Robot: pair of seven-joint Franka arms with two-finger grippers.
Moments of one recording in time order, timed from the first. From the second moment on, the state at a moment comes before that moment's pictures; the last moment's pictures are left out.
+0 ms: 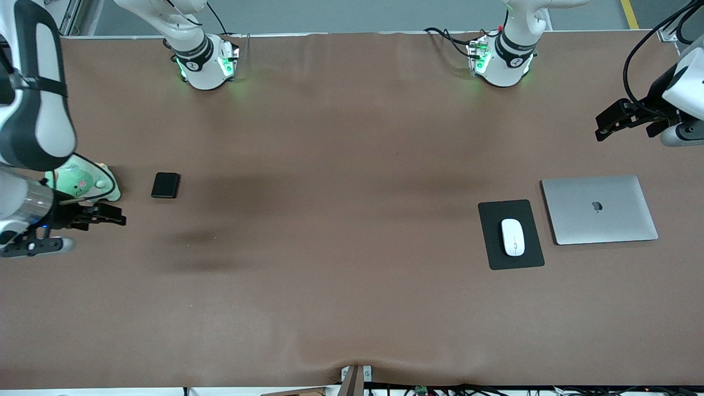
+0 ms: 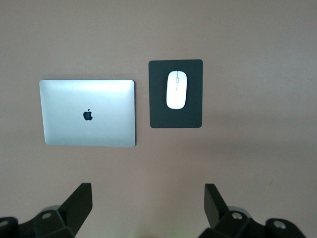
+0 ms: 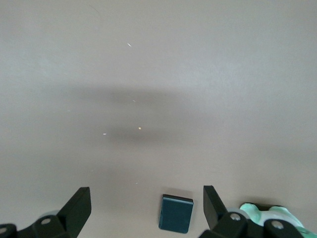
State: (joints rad) left arm -0.03 -0.06 -0.06 -1.62 0.03 1.55 -0.12; right arm -0.08 0.34 -0.02 -1.51 0.09 1.80 -0.23
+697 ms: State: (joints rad) left arm -0.02 -0.07 -0.05 -1.61 0.03 1.55 -0.12; right arm -0.07 0.32 -0.02 -1.24 0.08 1.54 -0.23
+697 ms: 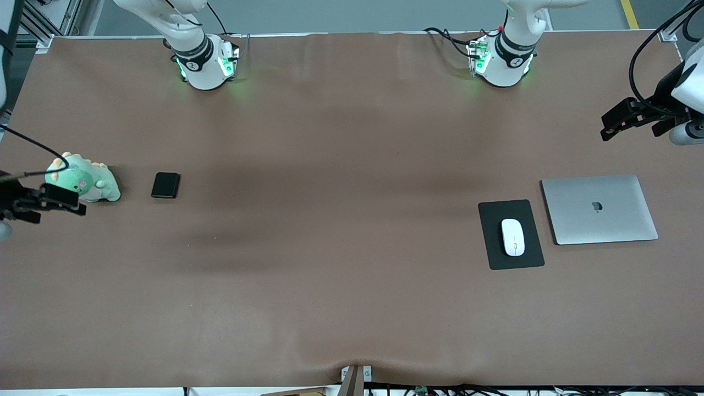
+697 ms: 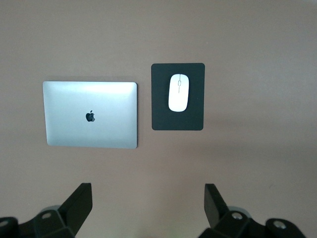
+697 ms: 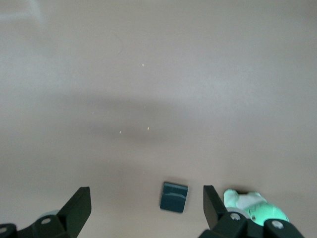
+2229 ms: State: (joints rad) left arm -0.02 -0.07 -0.05 -1.58 0.03 1.55 -0.12; right arm -0.02 -0.05 -0.14 -1.49 0.04 1.38 -0.23
